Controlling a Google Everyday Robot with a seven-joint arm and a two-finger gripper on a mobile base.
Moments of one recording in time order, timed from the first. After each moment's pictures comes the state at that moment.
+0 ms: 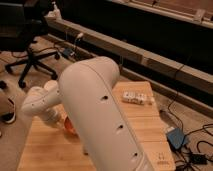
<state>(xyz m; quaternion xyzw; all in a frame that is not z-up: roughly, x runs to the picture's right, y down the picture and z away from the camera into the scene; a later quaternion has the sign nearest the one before) -0.247 0.206 0.820 -0.25 0.21 0.41 0.85</state>
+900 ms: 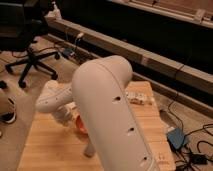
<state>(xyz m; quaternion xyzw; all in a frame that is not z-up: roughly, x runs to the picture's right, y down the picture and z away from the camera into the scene) -0.186 0.203 0.829 -0.23 0.24 0.44 0.83</state>
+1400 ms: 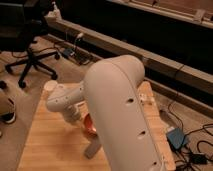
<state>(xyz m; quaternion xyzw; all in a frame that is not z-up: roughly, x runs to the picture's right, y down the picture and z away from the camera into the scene) -0.143 0.201 0.830 -0.23 0.26 0.47 0.81</state>
